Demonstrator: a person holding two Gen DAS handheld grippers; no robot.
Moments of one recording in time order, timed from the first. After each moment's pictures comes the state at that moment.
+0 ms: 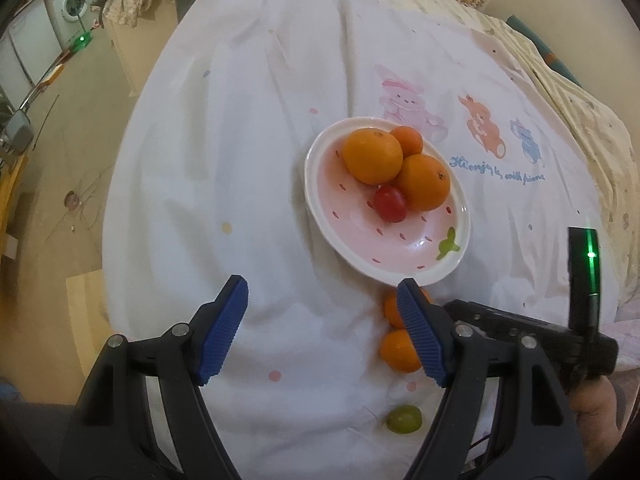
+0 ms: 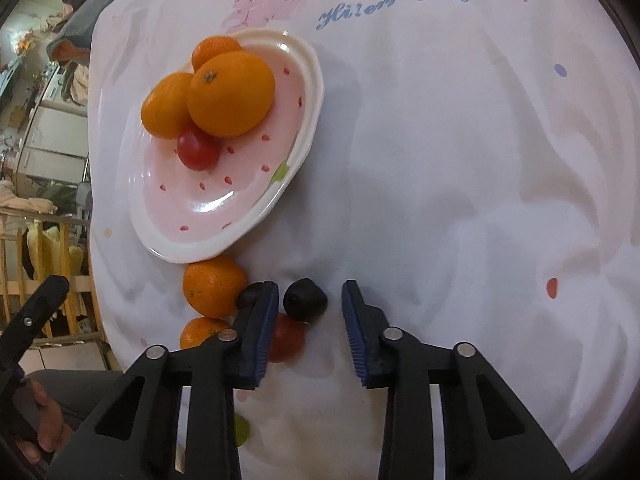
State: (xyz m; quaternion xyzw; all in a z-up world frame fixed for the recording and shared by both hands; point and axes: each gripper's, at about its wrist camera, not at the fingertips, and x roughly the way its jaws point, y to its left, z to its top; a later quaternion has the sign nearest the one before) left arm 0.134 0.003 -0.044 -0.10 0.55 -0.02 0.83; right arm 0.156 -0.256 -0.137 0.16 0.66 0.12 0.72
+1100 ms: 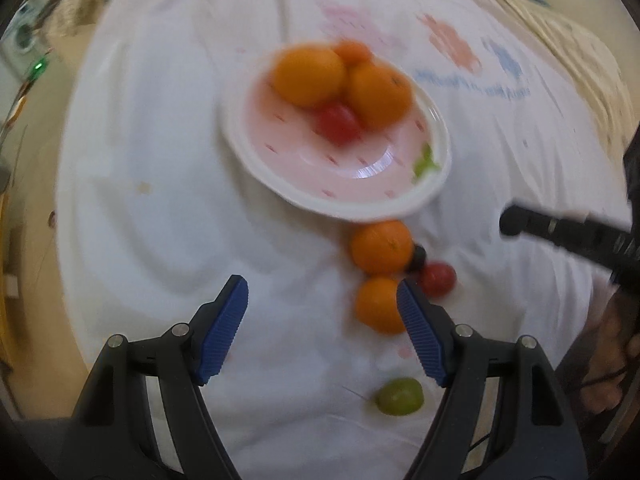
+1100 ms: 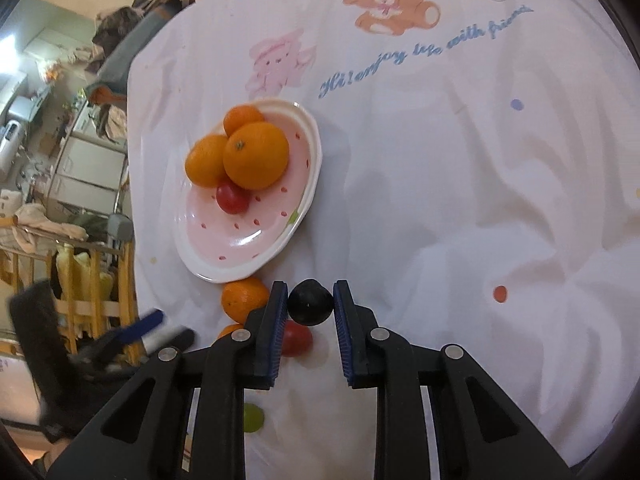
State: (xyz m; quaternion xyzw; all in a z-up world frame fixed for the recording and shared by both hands) left arm 0.127 -0.059 -0.092 -0.02 0.61 -0.09 0.78; right arm 0.141 -0.299 -0.097 0.23 0.59 0.14 0.76
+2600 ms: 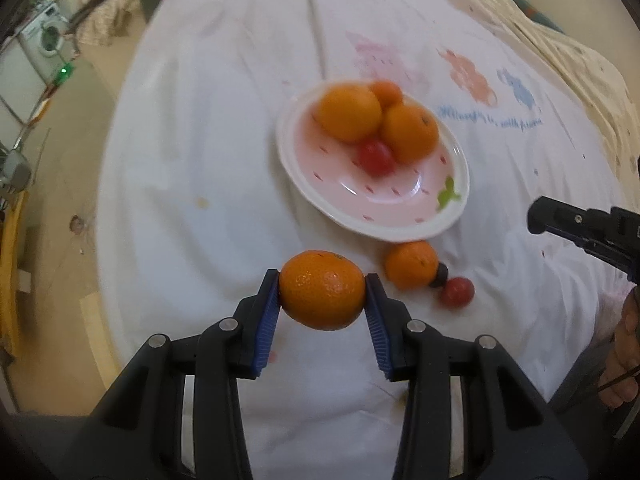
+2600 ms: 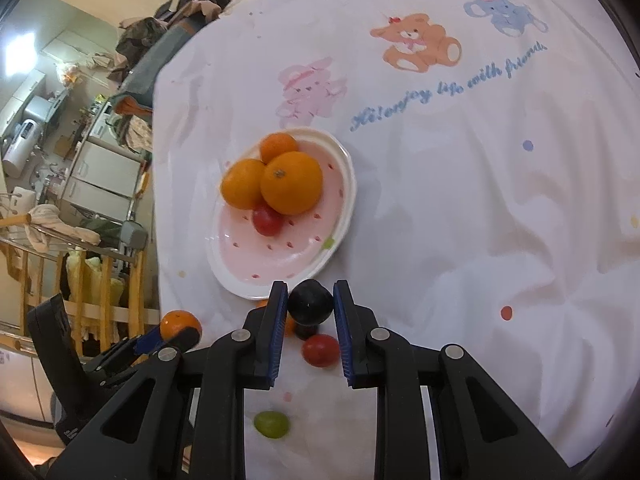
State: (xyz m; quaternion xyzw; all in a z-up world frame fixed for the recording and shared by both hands) left arm 0.110 -0.016 -0.054 -0.03 0.56 -0.04 0.83; right arm 0.144 -0.291 -0.061 0.23 0.56 0.17 0.78
